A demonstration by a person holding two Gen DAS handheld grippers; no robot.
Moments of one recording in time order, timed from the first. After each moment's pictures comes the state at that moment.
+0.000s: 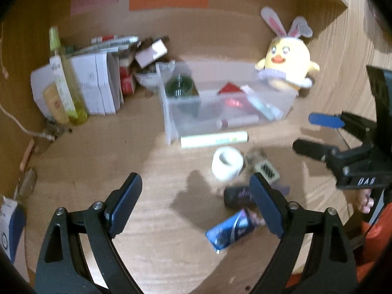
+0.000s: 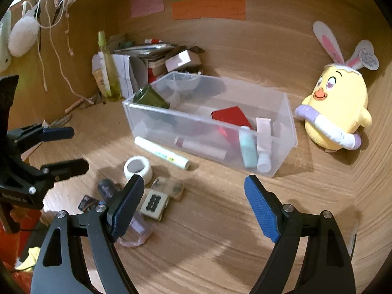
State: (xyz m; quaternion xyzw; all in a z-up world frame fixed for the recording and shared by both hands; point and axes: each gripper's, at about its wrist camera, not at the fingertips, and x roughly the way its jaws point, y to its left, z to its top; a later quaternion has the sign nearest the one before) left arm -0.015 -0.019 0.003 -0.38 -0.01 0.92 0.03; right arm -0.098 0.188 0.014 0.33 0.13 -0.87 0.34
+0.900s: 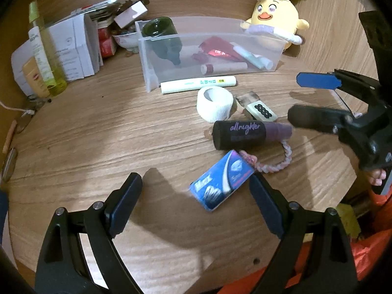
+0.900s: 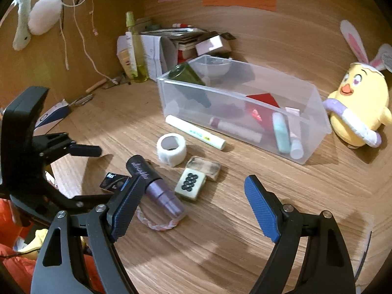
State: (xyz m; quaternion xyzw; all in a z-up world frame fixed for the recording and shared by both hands) left arm -0.005 -0.006 -0.042 -0.44 0.01 0.89 0.07; right arm -0.074 0.169 -0.003 0.35 0.15 -0.84 0.39
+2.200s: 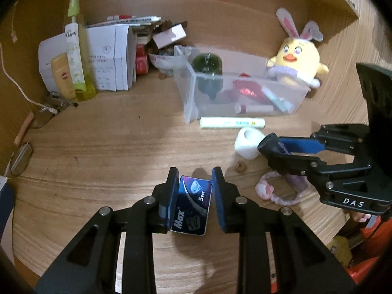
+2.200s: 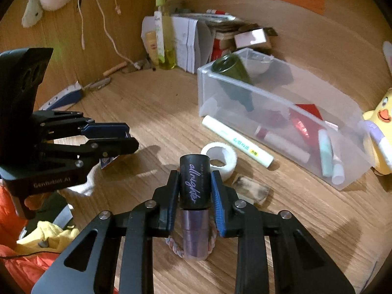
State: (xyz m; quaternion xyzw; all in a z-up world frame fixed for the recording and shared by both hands) left arm -0.005 -0.056 -0.015 -0.38 -0.06 0.92 0.03; right arm -0.073 0.115 -0.014 0.36 0.19 -0.80 0.44
